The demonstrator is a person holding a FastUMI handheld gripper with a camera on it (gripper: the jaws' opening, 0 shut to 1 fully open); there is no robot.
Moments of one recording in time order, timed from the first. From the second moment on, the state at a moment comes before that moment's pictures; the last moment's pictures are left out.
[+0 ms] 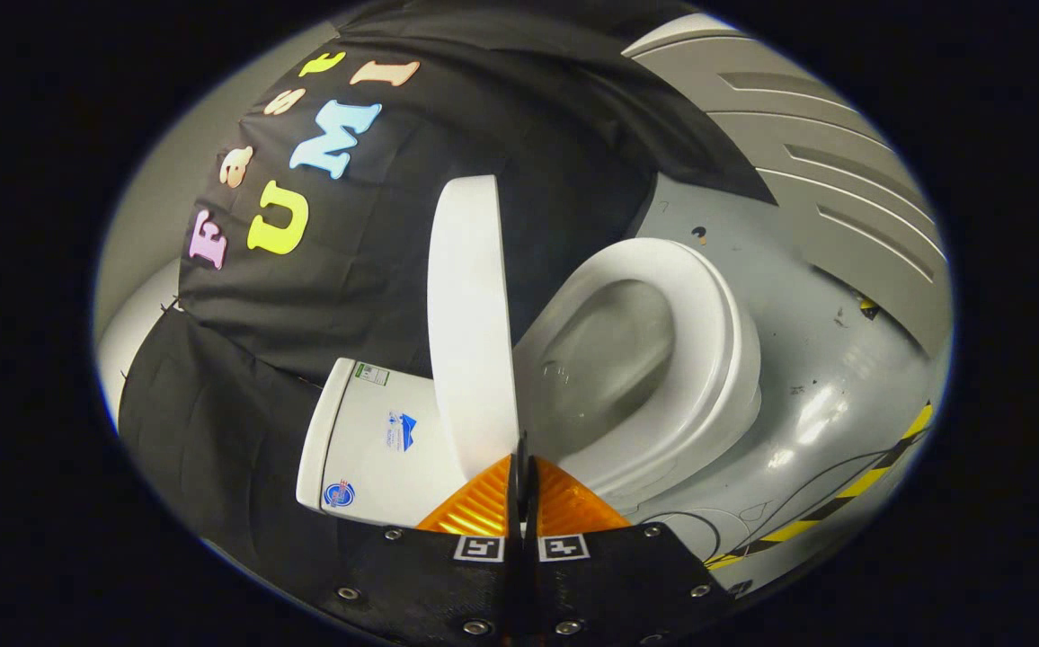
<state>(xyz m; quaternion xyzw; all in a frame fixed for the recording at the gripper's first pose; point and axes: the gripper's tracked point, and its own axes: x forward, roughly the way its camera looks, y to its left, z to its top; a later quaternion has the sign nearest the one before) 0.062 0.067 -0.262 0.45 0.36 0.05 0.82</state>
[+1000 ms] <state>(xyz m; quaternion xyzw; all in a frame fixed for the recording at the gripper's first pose) 0.068 0.100 -0.222 0.35 0.33 0.03 0.88</state>
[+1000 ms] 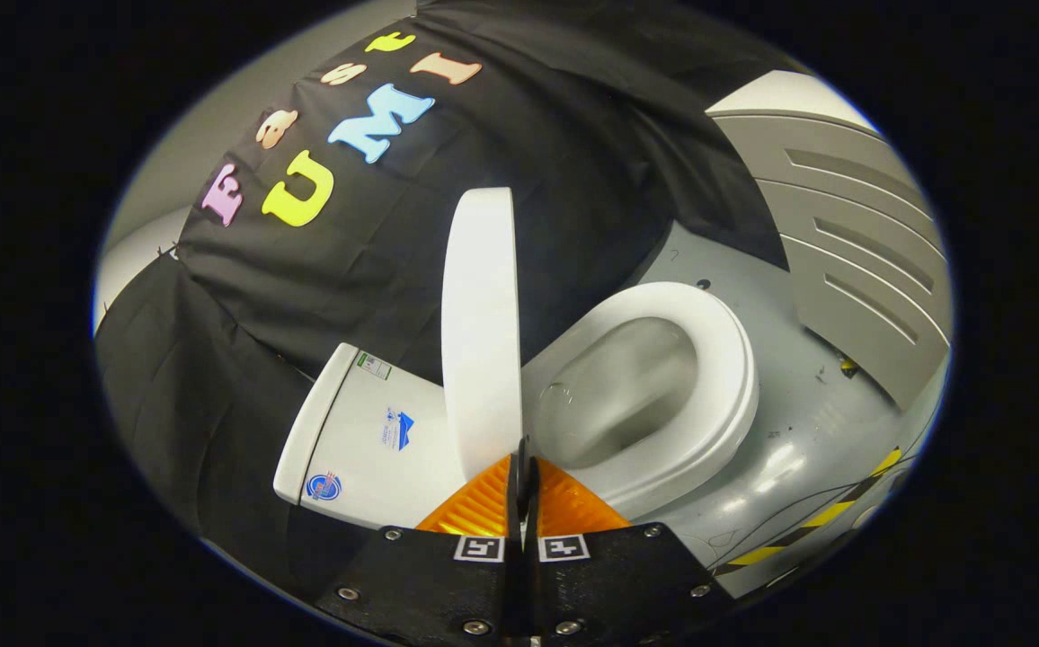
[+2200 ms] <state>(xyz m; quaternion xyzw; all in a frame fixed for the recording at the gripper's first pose) 0.080 0.156 -0.172 0.24 0.29 0.01 0.93</state>
